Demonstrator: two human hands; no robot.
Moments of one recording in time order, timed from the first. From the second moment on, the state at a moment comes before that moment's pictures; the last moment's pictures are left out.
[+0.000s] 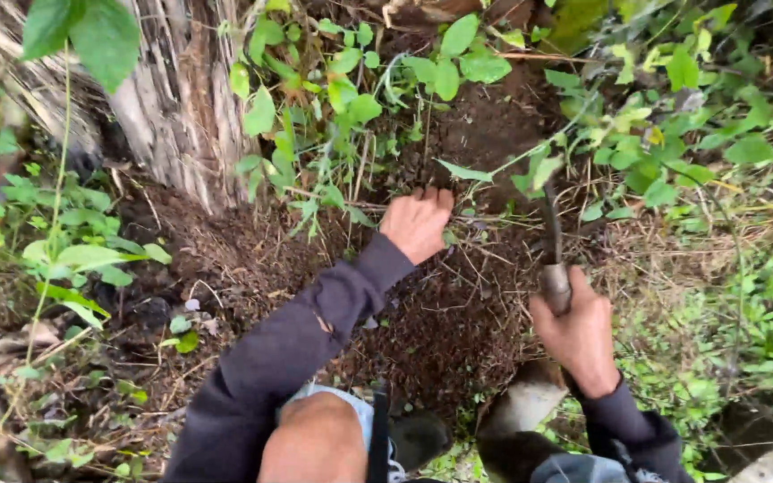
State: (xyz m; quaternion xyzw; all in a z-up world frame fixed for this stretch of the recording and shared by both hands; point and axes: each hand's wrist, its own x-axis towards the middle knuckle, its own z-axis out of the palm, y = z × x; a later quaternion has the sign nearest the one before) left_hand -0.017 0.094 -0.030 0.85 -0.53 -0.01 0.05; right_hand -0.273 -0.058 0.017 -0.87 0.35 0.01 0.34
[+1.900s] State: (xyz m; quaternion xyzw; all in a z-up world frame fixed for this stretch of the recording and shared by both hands) left_hand 0.072 0.123 0.002 0.89 -0.41 0.15 0.09; right_hand -0.134 -0.045 0.041 -0.86 0.23 -0.15 0.44
